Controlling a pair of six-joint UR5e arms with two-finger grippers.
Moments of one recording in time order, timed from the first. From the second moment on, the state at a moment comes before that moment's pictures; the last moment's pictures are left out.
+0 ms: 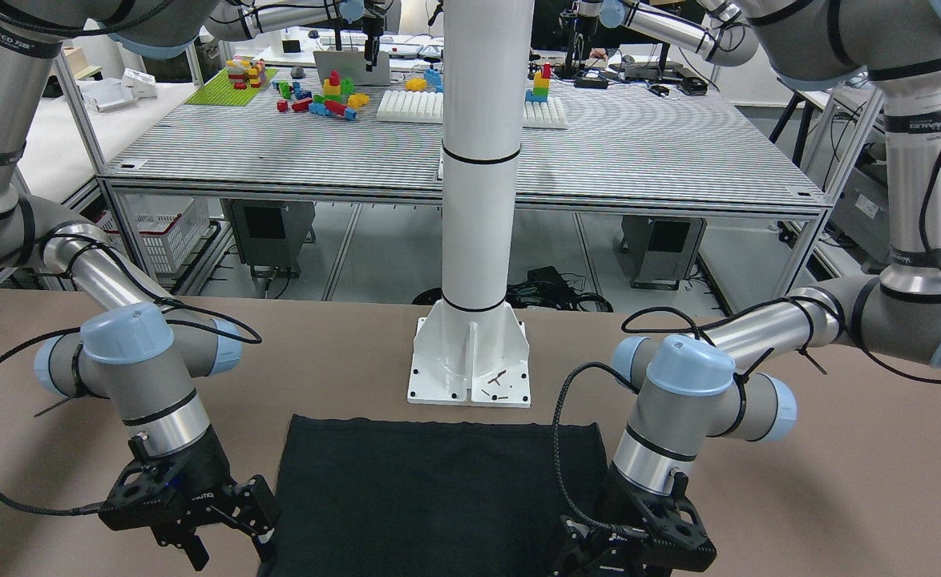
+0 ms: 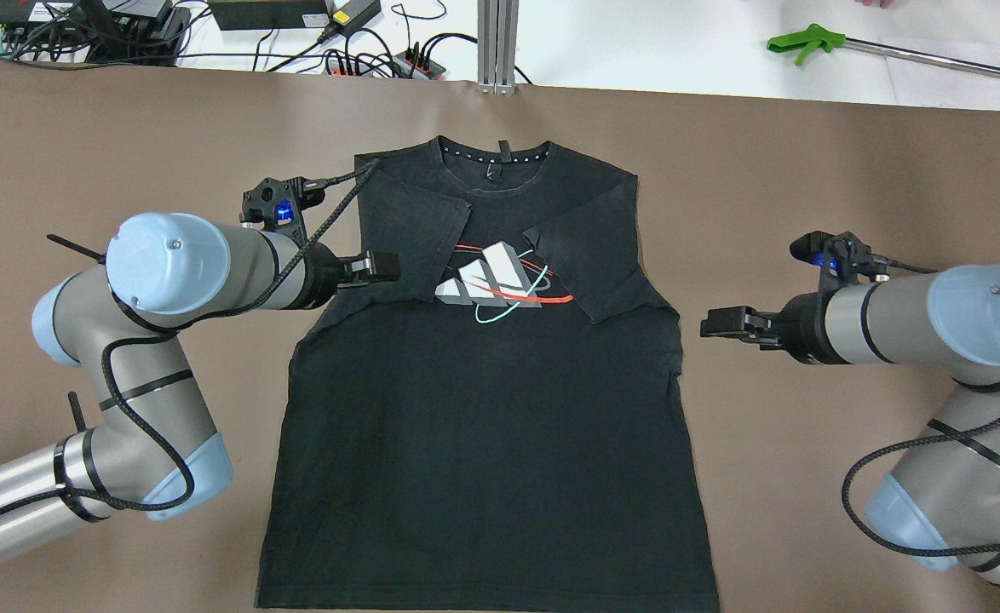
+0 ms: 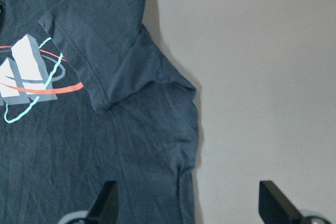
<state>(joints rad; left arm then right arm) -0.66 -2.07 -1.74 -2.07 -1.72 -1.40 0.81 -1.47 1.91 -0.94 1.97 1.25</state>
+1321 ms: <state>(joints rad) -0.45 -1.72 -1.98 -2.28 -1.54 -1.51 0.47 -1.73 1.91 -0.51 1.96 1.56</state>
